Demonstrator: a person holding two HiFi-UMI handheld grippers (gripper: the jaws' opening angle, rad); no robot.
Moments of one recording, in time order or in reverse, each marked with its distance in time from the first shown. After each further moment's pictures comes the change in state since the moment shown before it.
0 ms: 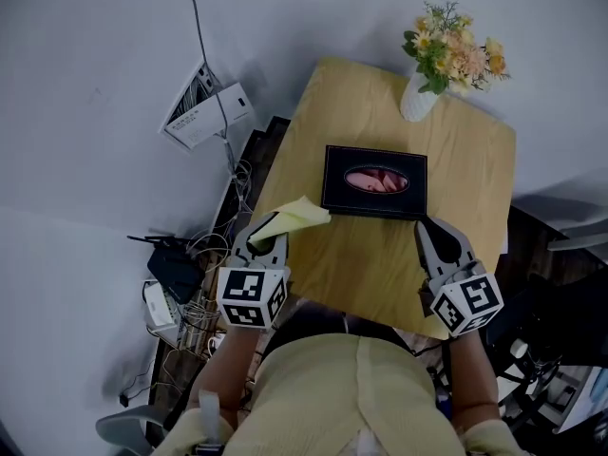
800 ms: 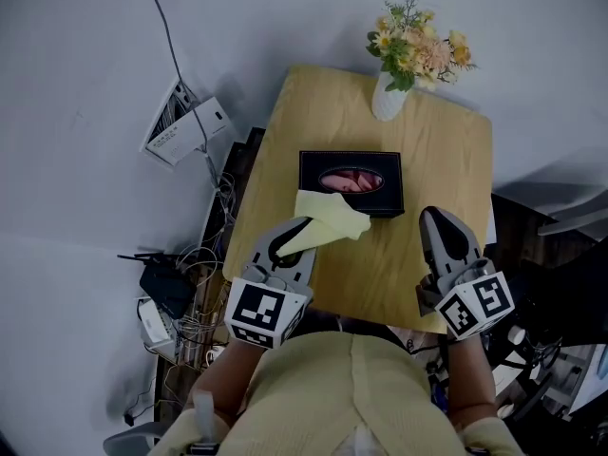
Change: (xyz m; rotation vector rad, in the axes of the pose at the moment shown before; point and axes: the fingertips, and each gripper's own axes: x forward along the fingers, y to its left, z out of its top) left arm 0.001 -0.110 0.060 0.138 -0.114 -0.311; right arm -0.037 -0.016 0.057 0.080 -0.153 -0.090
